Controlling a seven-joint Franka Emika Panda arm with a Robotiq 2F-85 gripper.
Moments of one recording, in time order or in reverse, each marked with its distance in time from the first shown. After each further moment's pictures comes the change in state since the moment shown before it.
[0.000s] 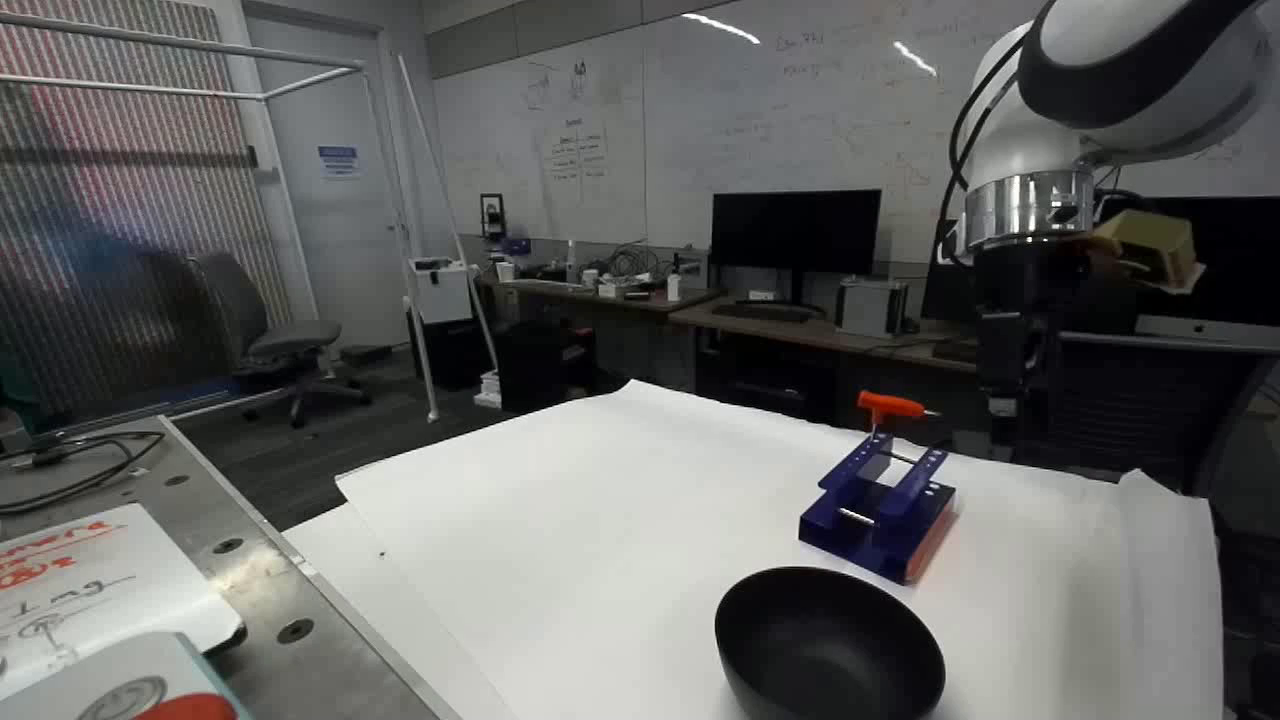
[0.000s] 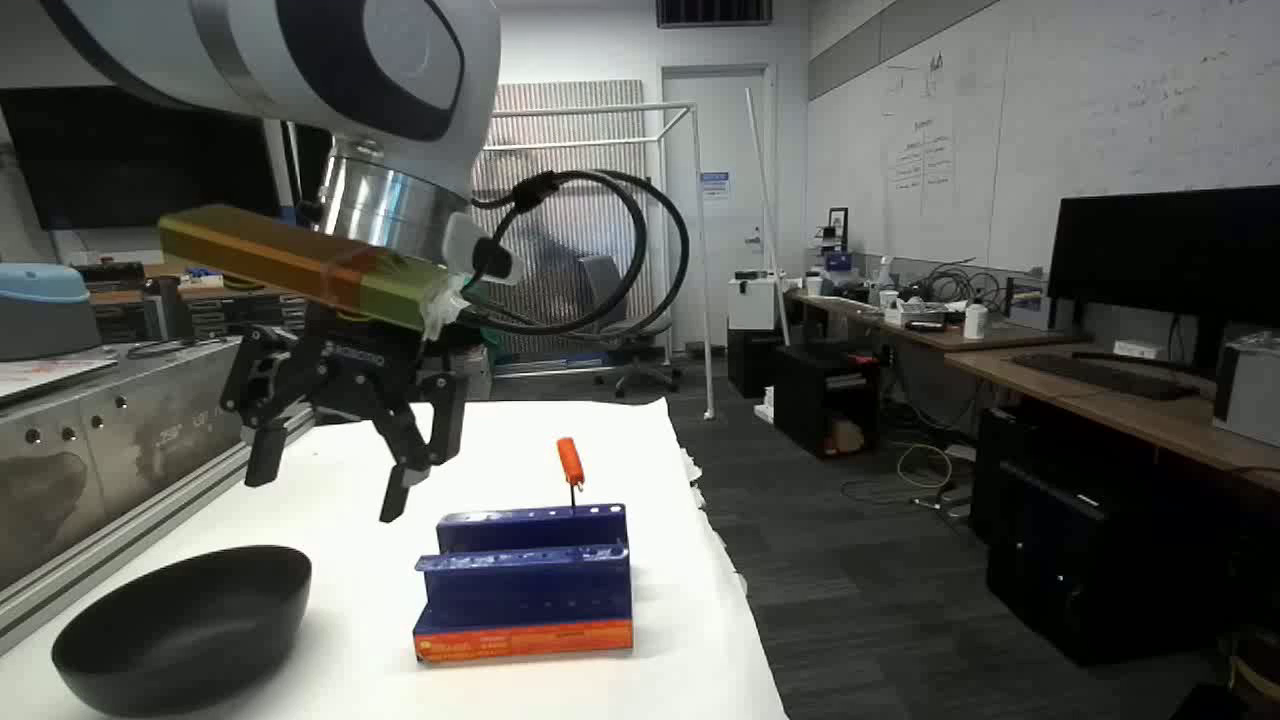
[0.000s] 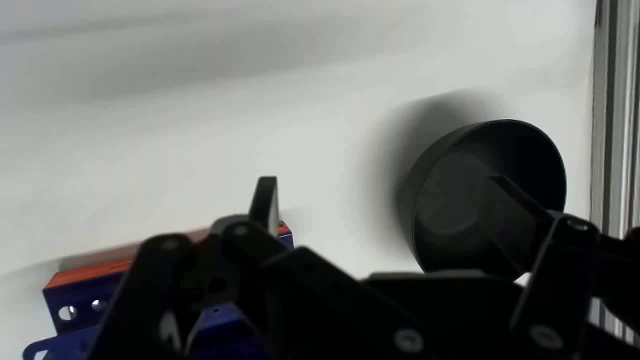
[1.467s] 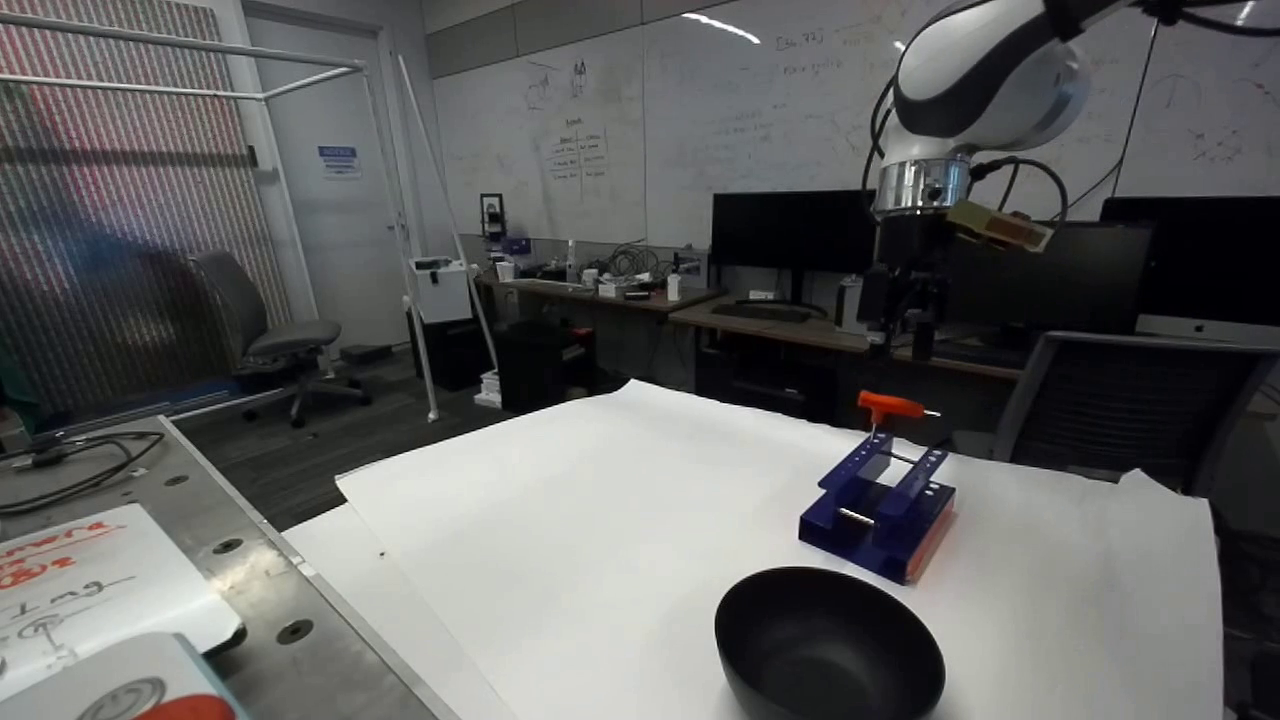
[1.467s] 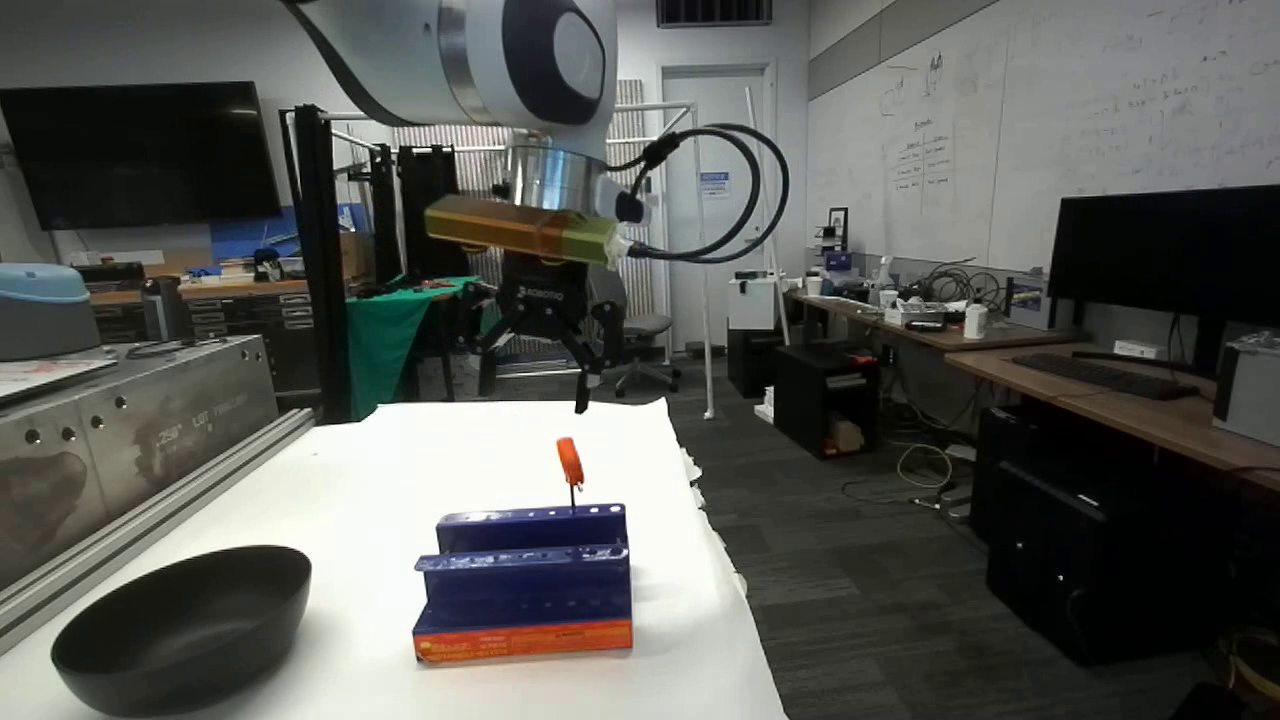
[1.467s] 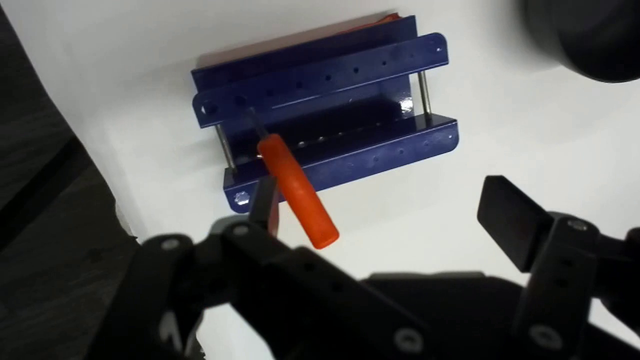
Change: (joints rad) arm -0.127 0.343 0.001 0.449 -0.072 0.026 0.040
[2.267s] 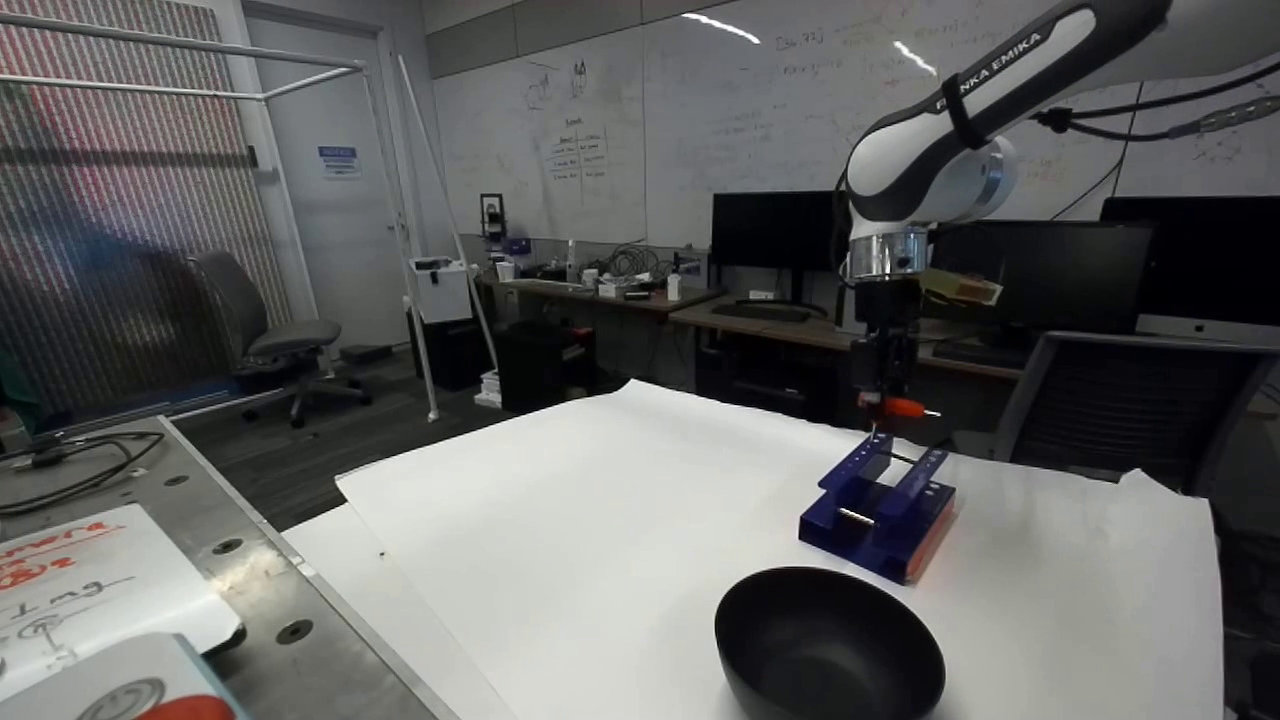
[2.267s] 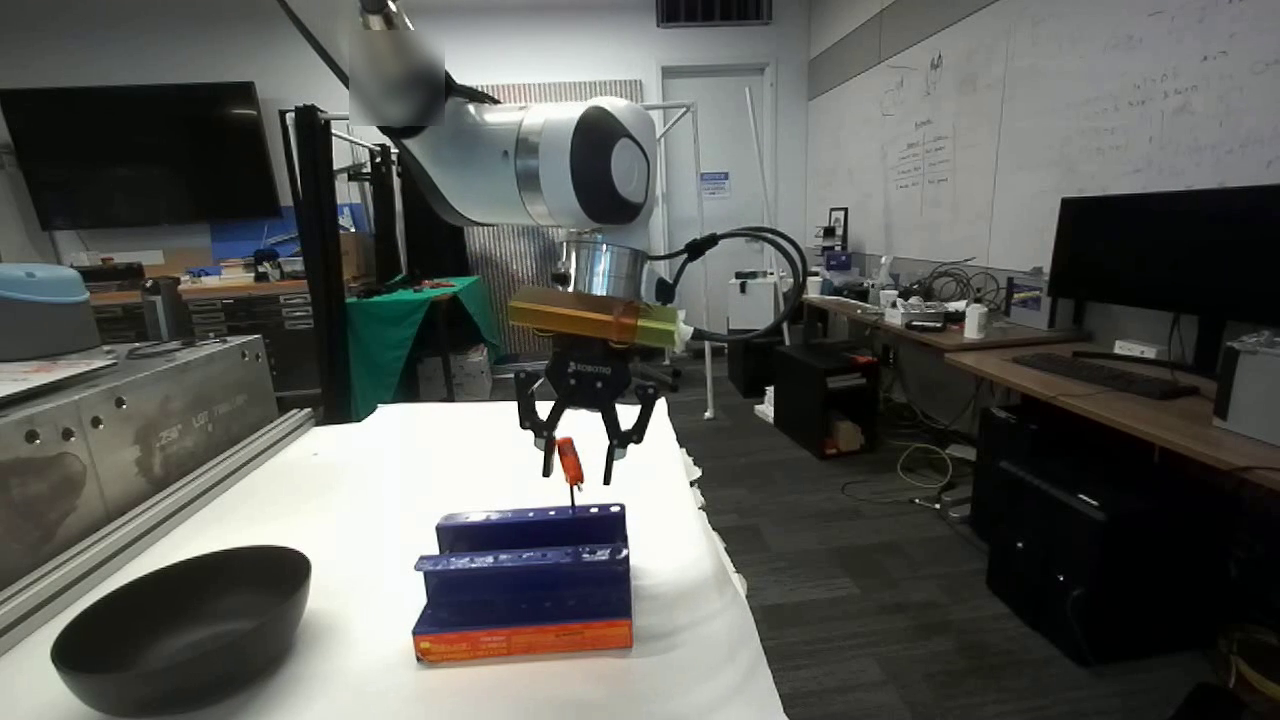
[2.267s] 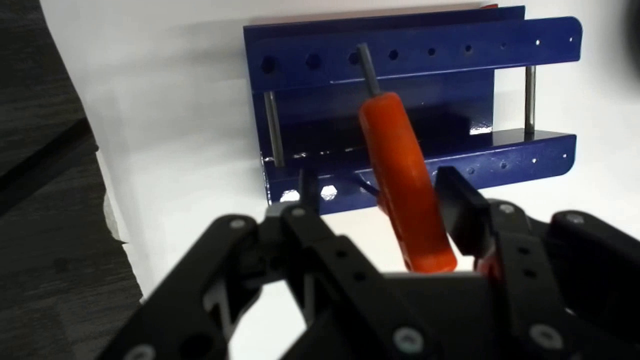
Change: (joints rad) arm -0.050 0.229 0.015 0.140 -0.023 -0.008 -0.168
